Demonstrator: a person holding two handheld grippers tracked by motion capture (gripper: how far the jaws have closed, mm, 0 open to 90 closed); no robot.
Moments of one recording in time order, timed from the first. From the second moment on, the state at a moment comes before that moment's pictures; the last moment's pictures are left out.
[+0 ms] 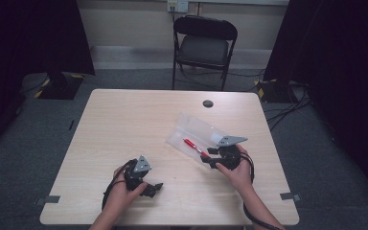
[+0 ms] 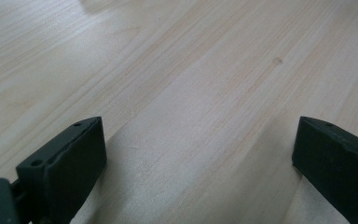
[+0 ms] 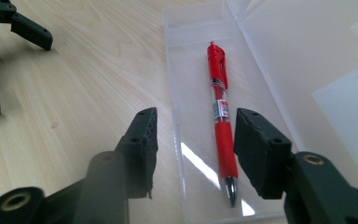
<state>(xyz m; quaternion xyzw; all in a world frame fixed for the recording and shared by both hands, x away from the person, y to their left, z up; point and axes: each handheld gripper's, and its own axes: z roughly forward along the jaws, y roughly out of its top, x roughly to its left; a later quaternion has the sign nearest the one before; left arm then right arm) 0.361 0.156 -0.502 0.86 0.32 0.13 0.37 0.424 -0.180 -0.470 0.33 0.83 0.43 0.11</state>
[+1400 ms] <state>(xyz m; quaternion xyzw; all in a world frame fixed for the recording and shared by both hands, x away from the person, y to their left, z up) 0.361 0.156 -0.502 0.86 0.32 0.13 0.37 0.375 -0.149 -0.481 0.27 0.86 0.43 0.08</state>
